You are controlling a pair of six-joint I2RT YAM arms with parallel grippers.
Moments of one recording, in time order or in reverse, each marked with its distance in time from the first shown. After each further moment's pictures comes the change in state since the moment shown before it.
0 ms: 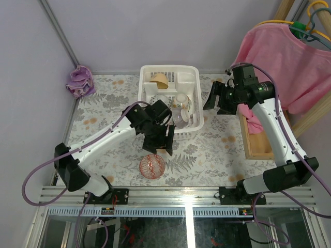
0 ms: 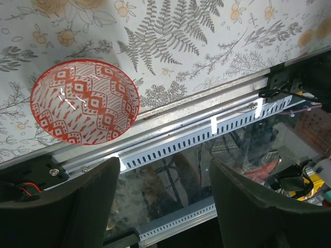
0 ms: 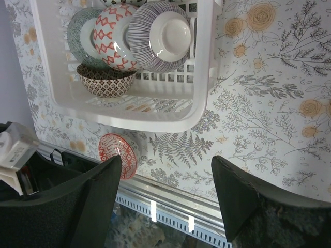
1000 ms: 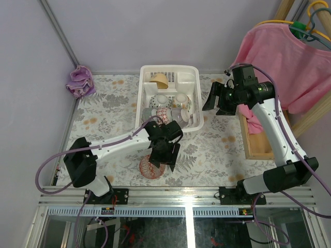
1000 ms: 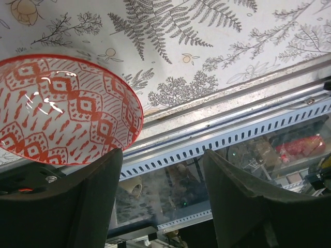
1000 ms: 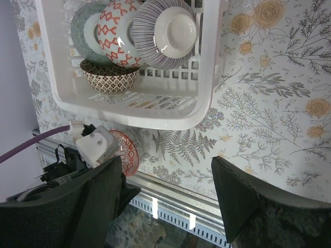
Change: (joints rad) left arm -0.159 0.079 -0.220 0.169 -0.048 -0.032; right arm 0.000 -0.010 -0.014 0.001 -0.024 -0.003
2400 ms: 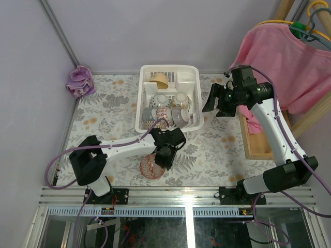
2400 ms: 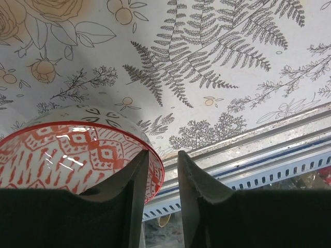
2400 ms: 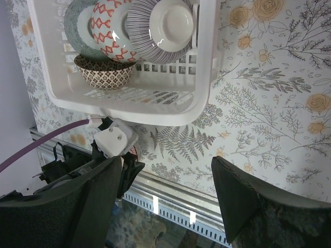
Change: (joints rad) left arm -0.029 0.079 -0.095 0.164 -0.121 0.071; right arm 0.000 0.002 -0.022 0.000 -0.005 0.000
